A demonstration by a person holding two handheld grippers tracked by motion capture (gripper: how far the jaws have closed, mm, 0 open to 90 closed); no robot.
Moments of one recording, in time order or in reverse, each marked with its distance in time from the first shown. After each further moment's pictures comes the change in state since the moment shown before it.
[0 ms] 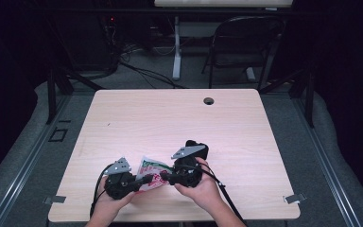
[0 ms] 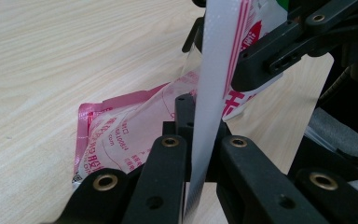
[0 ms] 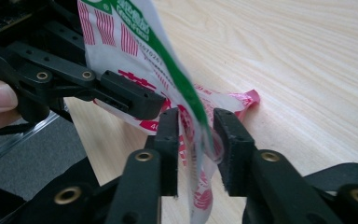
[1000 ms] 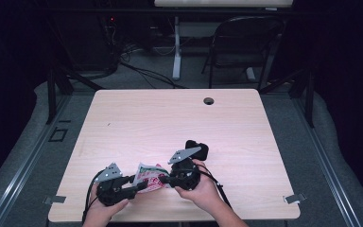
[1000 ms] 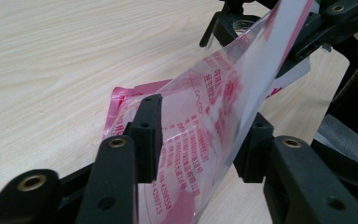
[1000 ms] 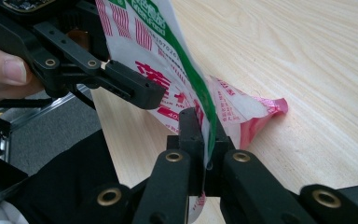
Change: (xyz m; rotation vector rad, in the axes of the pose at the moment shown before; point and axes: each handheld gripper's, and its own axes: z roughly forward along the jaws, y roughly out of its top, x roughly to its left) left arm 0.004 -0.022 -0.016 -0.047 0.059 -0.016; right arm 0.005 -0.002 0.003 0.033 0.091 -0.100
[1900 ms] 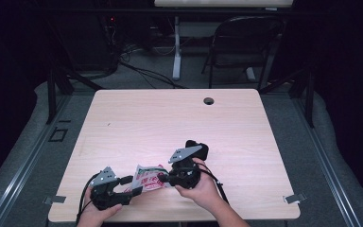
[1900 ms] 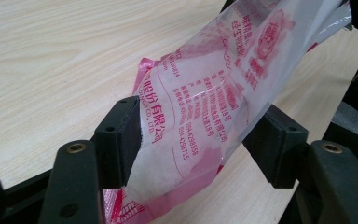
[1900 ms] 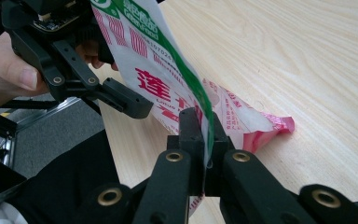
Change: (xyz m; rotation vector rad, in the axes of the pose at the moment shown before) left arm 0.012 -0.015 -0.008 0.048 0.034 0.017; right arm -0.003 0.003 -0.001 -0.029 0.028 -0.027
